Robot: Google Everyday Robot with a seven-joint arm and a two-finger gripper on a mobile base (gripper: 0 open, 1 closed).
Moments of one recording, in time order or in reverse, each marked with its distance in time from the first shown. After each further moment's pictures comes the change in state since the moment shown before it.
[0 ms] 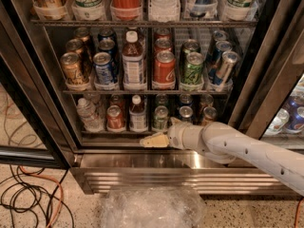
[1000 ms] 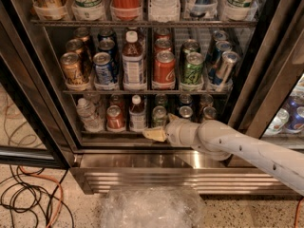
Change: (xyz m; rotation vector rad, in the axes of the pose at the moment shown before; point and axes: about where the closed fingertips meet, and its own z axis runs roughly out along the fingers) arm -0.006 -0.013 0.018 0.030 -0.020 -0.041
